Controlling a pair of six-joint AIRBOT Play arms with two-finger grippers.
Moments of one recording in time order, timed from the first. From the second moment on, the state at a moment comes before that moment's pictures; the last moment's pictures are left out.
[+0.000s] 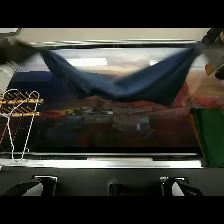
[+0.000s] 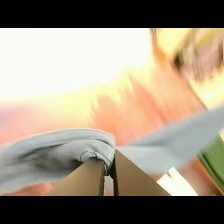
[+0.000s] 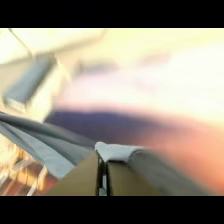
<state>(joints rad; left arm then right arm) 0.07 -1.17 1.88 0.70 -1.26 -1.31 -0.33 -0.88 1.58 -0.48 1.18 1.25</state>
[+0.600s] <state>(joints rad) 0.07 -0.82 2.01 1.30 -1.09 -1.68 -0.30 -0.86 2.15 -0.76 1.18 1.55</state>
